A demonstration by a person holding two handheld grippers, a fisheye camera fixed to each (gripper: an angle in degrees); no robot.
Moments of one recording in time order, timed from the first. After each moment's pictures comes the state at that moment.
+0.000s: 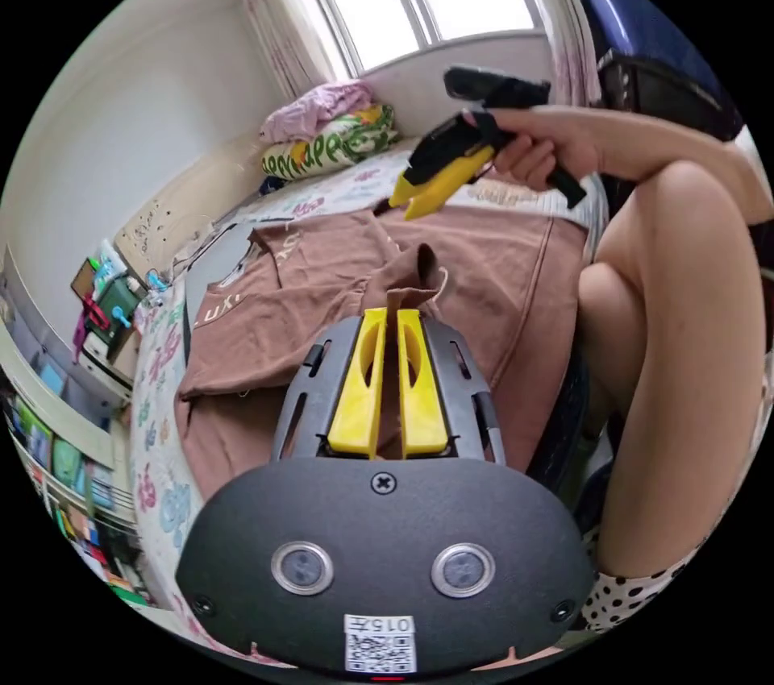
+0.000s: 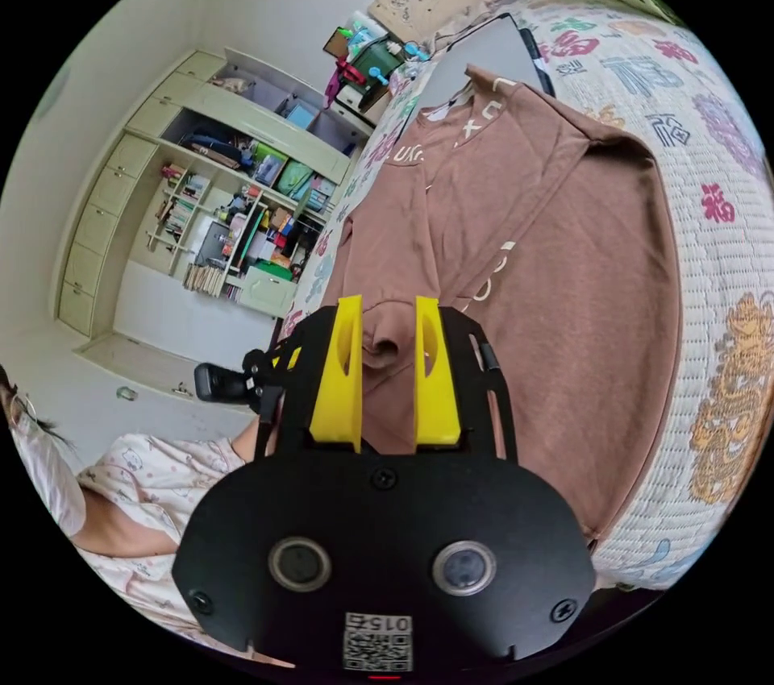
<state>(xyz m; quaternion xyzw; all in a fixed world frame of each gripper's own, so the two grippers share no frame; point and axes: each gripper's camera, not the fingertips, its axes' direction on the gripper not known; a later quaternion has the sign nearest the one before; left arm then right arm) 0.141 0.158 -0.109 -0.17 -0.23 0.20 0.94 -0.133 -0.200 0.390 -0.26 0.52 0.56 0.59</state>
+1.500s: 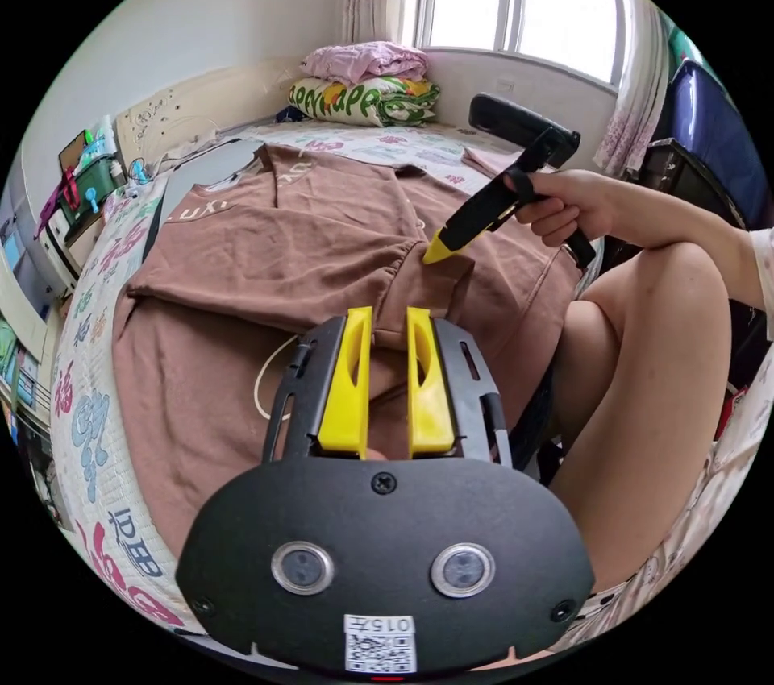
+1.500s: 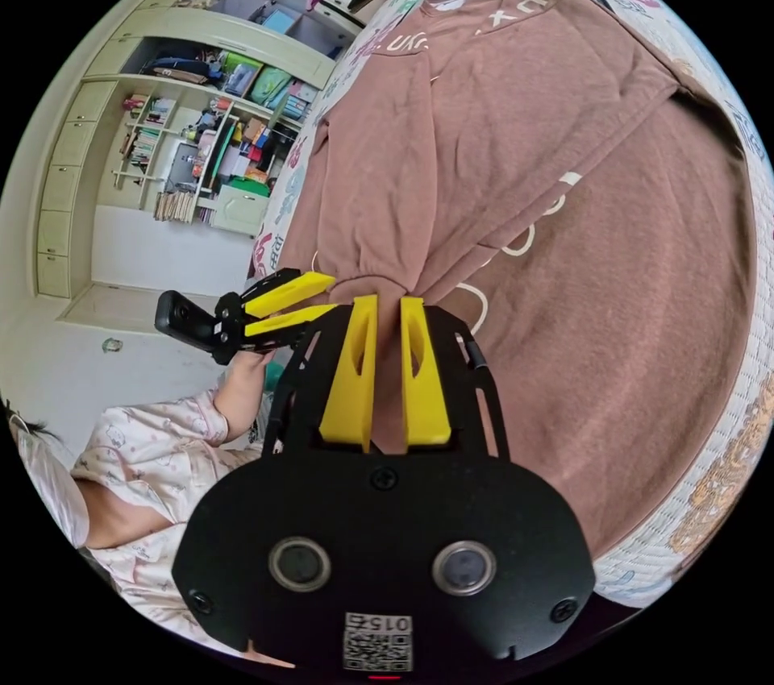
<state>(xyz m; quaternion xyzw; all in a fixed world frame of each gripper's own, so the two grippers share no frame) -0.077 0.262 -0.170 -0.18 -0.16 0.01 0.97 0.015 -0.014 0.275 -0.40 0.43 0.62 0.52</state>
